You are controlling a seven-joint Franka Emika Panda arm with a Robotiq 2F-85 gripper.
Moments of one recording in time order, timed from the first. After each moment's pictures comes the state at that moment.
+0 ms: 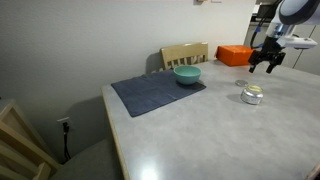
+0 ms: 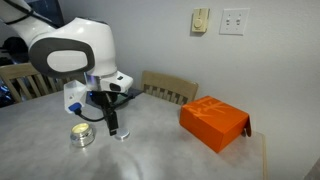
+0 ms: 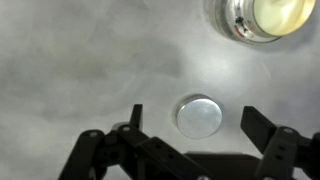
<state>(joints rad) -0.12 0.34 -0.02 -2.24 0.15 2.62 0.12</state>
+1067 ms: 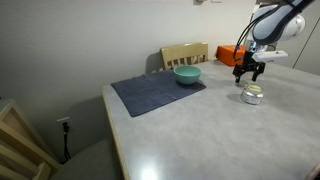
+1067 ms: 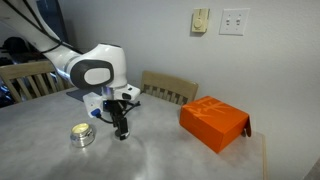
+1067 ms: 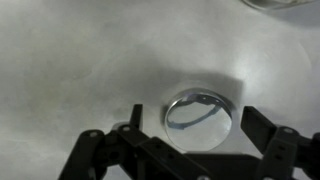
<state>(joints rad) 0.01 0.60 -0.10 -1.99 0.05 2.56 0.25</state>
